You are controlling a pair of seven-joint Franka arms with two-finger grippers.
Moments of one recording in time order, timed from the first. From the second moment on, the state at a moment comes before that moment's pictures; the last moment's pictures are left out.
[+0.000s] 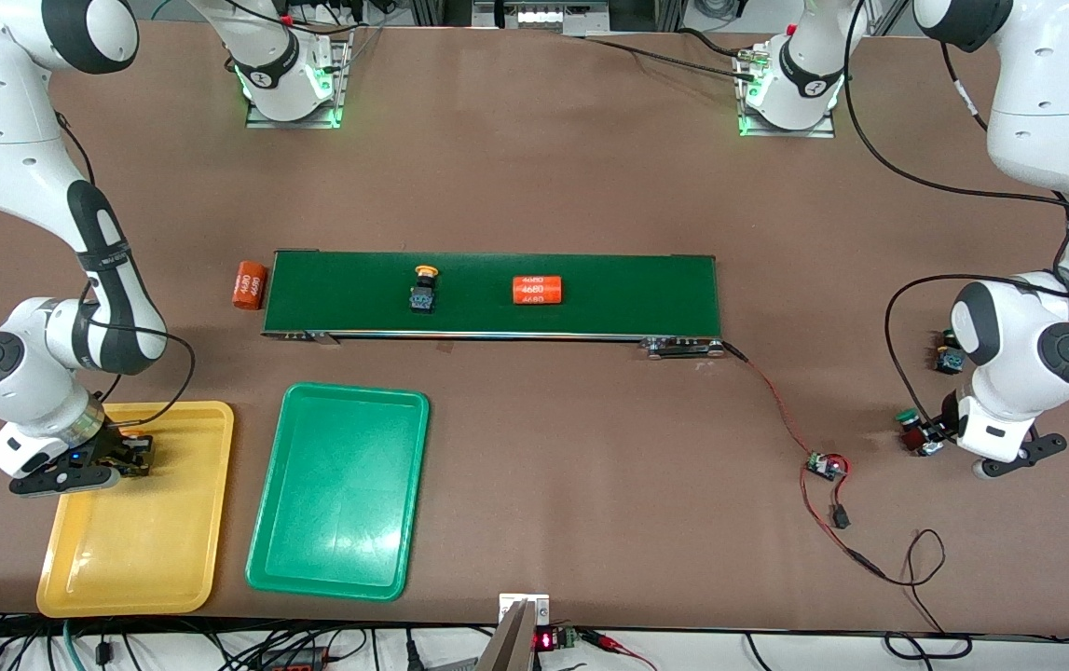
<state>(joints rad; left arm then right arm) 0.10 0.72 0.10 -1.67 0.07 2.52 -0.27 -0.24 0.89 0.08 -1.45 -0.26 2.64 -0.18</state>
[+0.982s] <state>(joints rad) 0.07 0.70 0.03 -1.64 0.07 2.43 -0.26 -0.09 0.49 0.08 -1.56 -0.11 2.11 -0.08</state>
